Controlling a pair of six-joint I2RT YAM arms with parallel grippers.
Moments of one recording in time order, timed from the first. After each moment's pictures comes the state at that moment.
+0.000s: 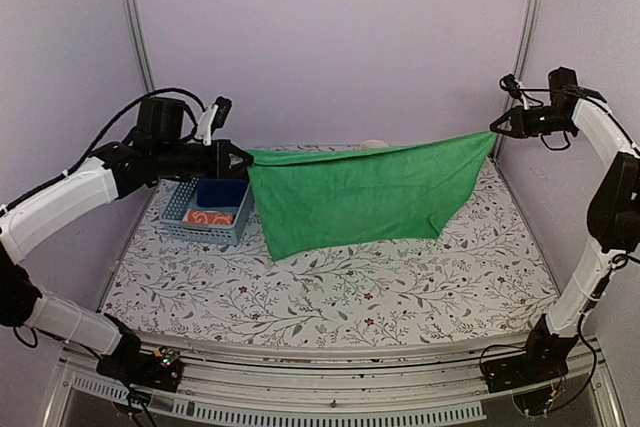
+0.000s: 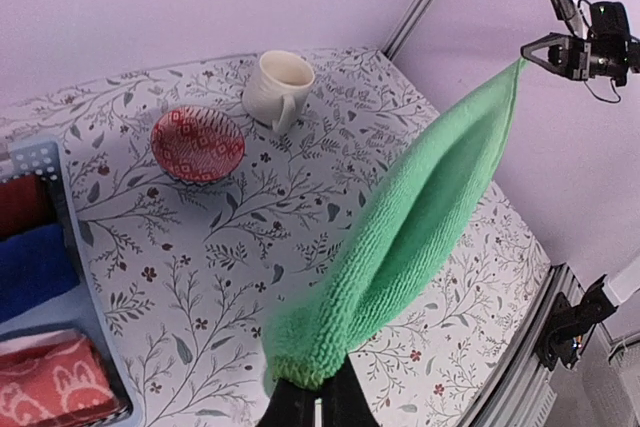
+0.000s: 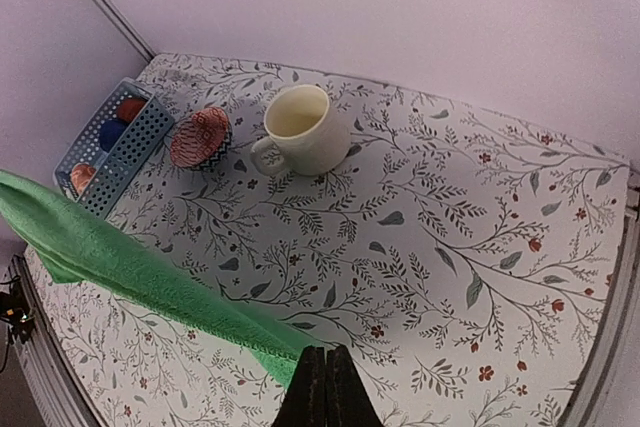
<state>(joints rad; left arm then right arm) -0.48 1.31 1.14 -0.31 0.33 -0.30 -0.20 1.80 1.82 -0.90 -0.77 -0.32</state>
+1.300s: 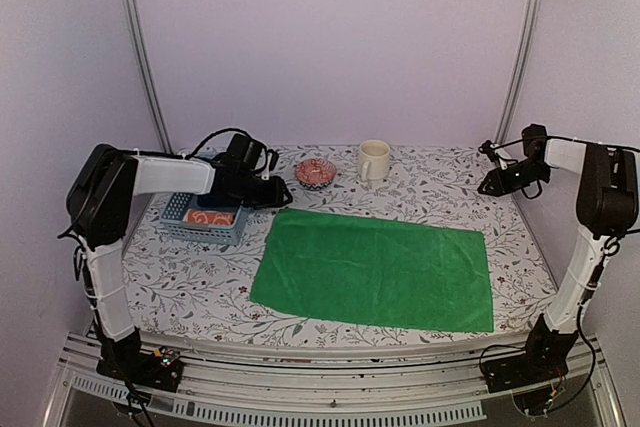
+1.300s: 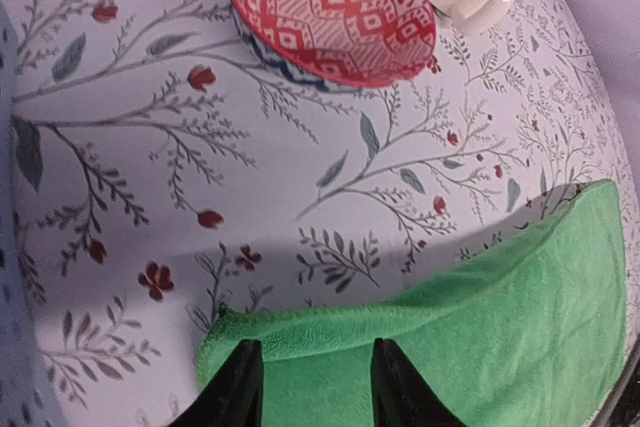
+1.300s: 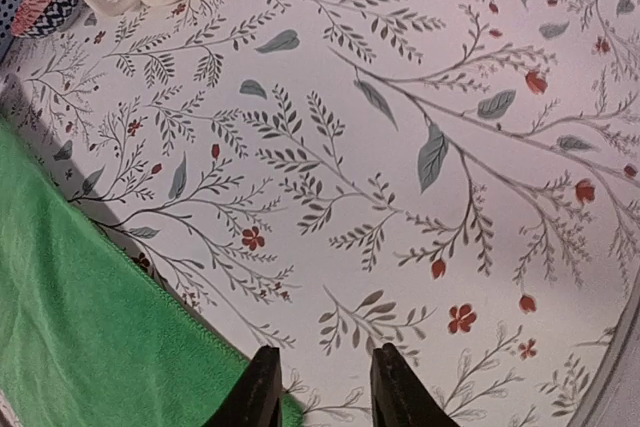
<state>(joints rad) -0.51 1.95 1.31 -0.16 0.20 -0.42 -0.18 1.89 1.39 -0.64 -0.53 -0.48</state>
